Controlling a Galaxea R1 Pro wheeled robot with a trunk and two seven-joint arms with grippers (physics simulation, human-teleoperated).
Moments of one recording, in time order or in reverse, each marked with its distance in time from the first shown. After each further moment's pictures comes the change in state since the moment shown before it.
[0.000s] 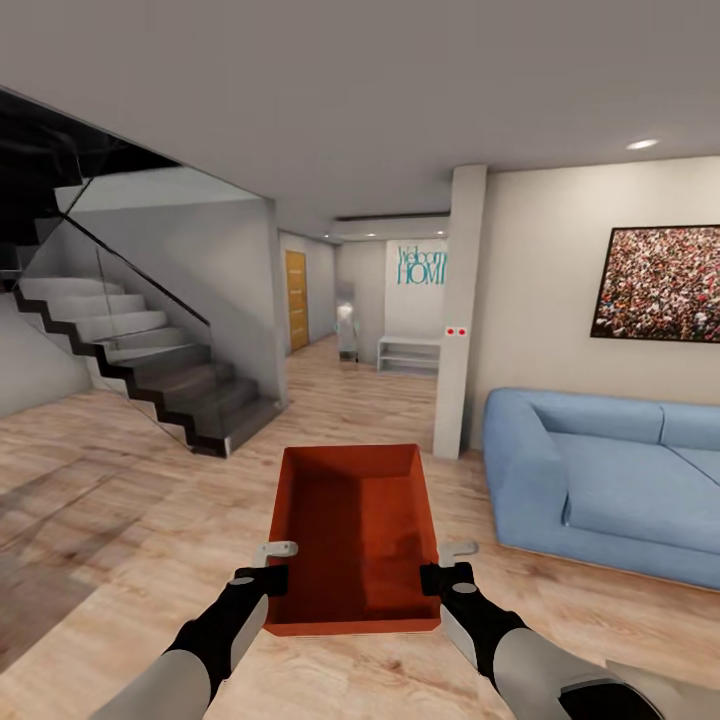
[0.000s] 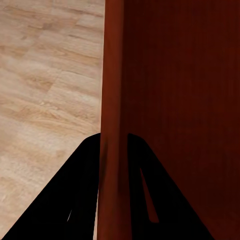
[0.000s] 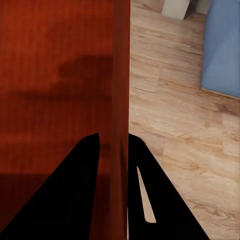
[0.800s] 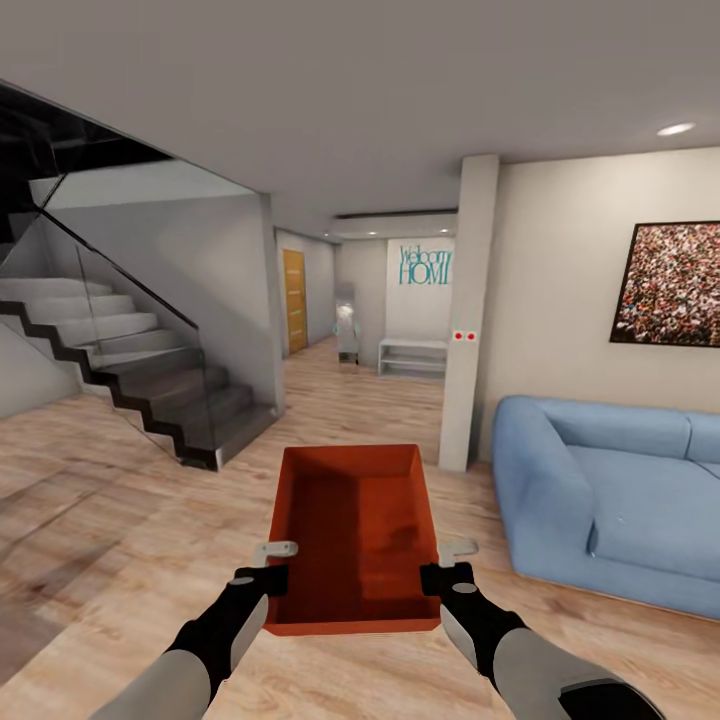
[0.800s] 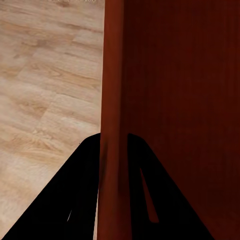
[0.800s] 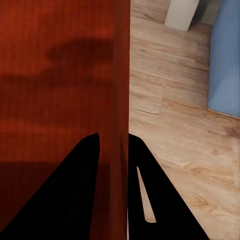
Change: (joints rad) left arm 0.000 0.000 -0.002 0.000 0.000 0.000 0.000; right arm 0.000 0.000 0.000 0.000 0.000 0.000 0.000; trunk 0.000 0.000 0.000
